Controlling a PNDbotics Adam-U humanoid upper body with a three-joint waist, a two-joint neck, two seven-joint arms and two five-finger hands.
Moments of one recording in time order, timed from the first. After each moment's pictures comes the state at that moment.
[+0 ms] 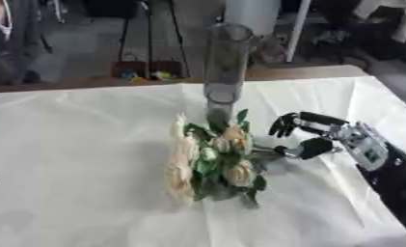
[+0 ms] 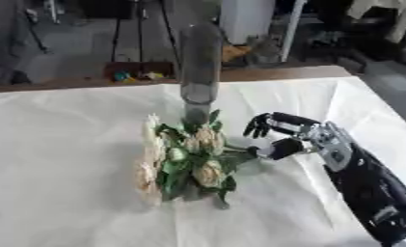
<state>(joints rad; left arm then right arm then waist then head) 0.06 0.43 0.02 -1.88 0.45 -0.14 -0.15 -0.56 -0.50 0.13 -0.92 0.49 -0.61 0.54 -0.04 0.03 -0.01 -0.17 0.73</state>
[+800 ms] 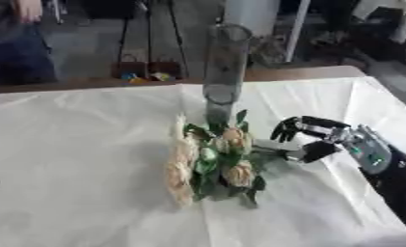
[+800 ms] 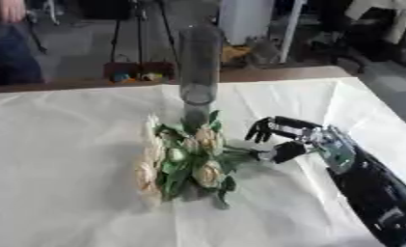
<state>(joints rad) 0.06 0.43 0.02 -1.88 0.45 -0.14 -0.16 -0.55 -0.51 0.15 -0.91 0.44 -0.59 0.56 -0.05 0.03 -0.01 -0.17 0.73</state>
